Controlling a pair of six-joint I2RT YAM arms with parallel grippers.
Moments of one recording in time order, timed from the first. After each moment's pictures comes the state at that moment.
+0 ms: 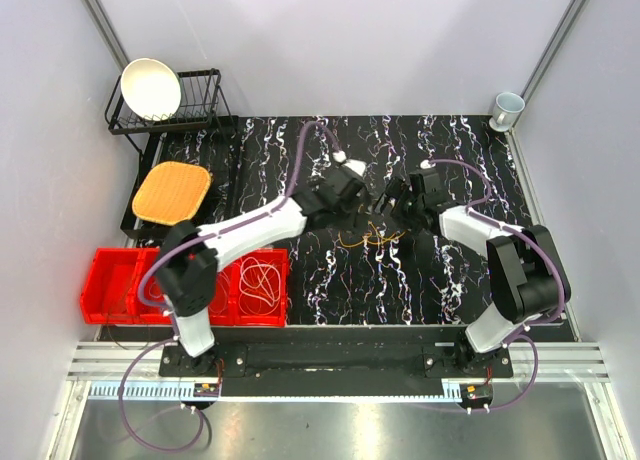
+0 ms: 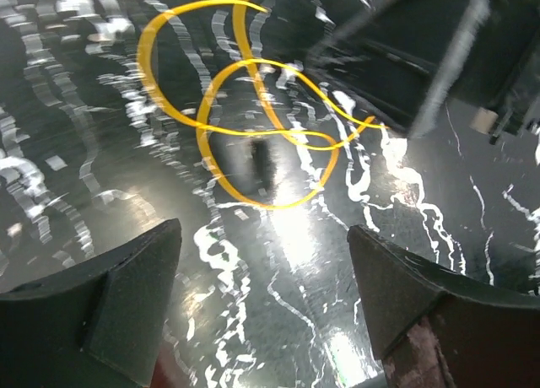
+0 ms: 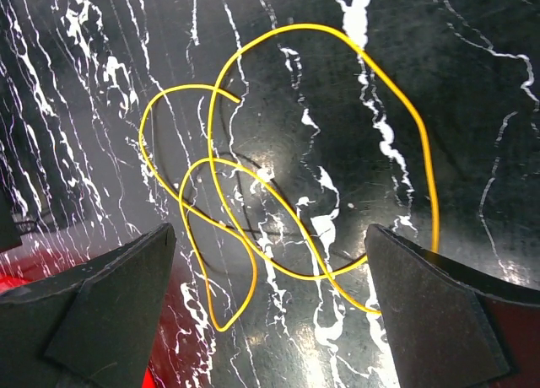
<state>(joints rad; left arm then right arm) -0.87 1.77 1.44 -0.54 -0.18 -0.49 0.31 1.62 0.89 -0.07 -0.13 0.76</state>
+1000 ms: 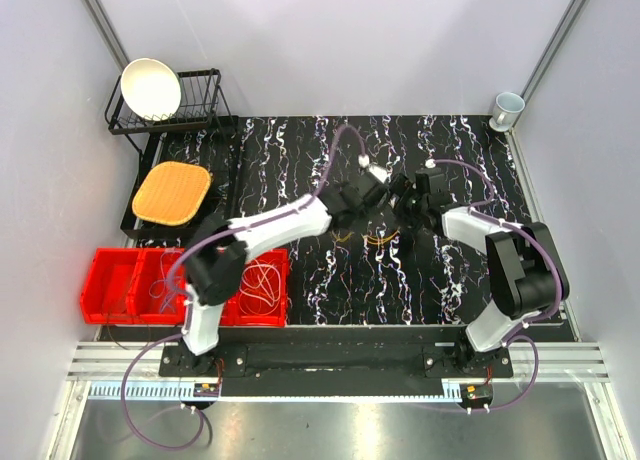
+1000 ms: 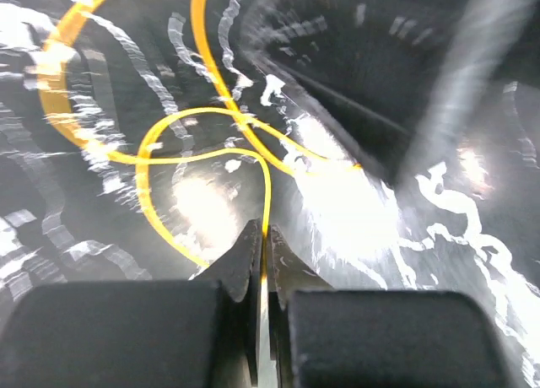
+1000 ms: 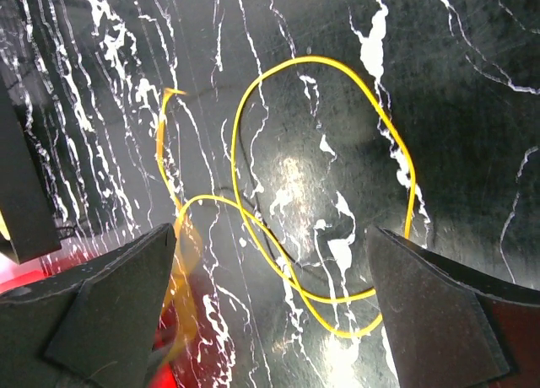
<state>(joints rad) -0.93 2.01 1.58 -0.54 -0.25 -0.38 0.27 1.65 0.88 0.03 -0.20 0.80</state>
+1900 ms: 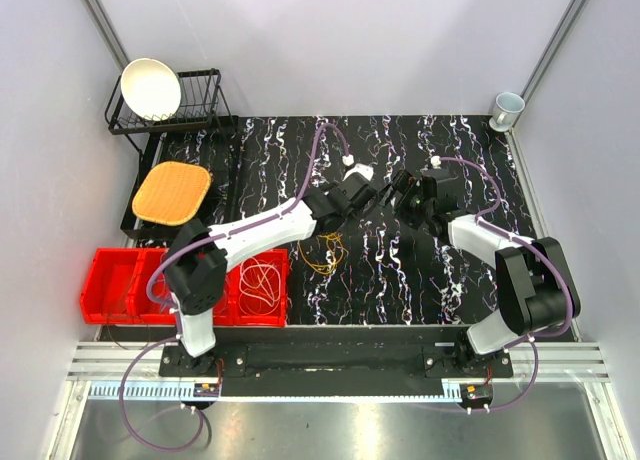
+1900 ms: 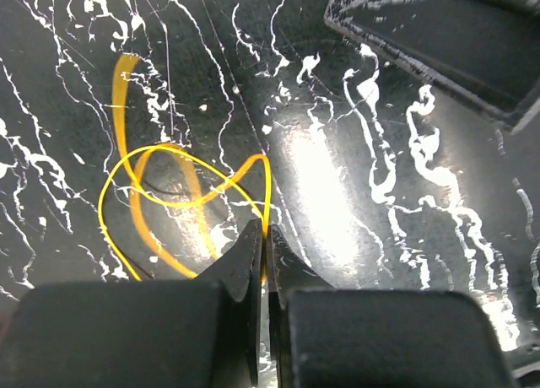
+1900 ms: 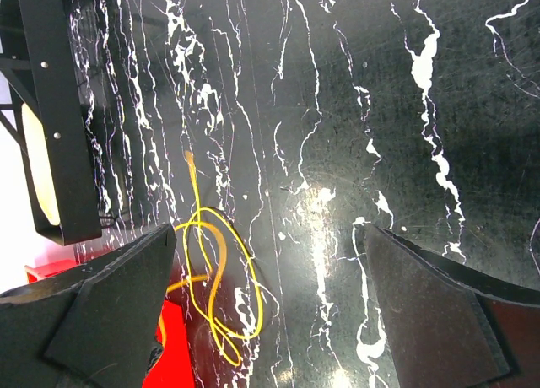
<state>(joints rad) -0.92 1.84 1.51 -0.61 -0.30 -0.46 0.27 1.53 0.80 0.14 -0.23 0.81</state>
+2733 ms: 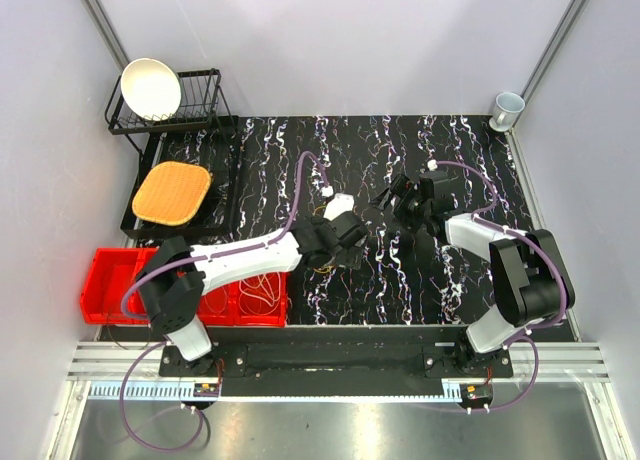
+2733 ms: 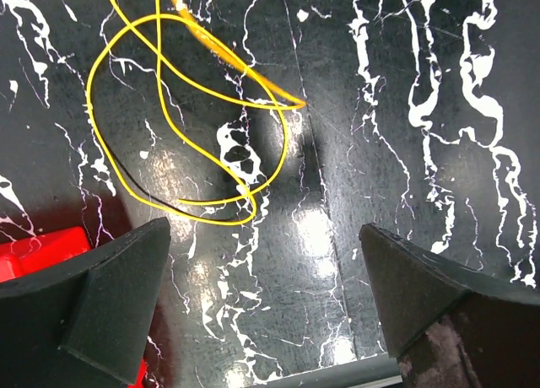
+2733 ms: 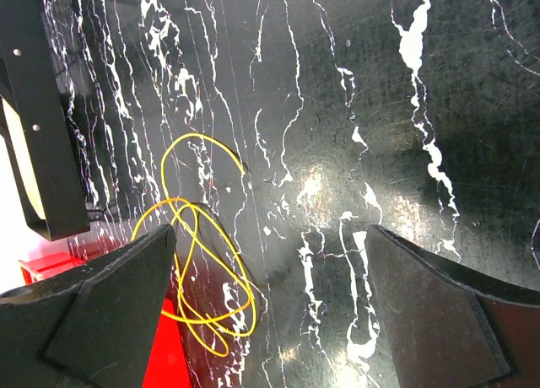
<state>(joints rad) -1.04 1.66 1.20 -0.58 -0.42 -0.72 0.26 1.59 0.80 0.14 -0.26 0.82</state>
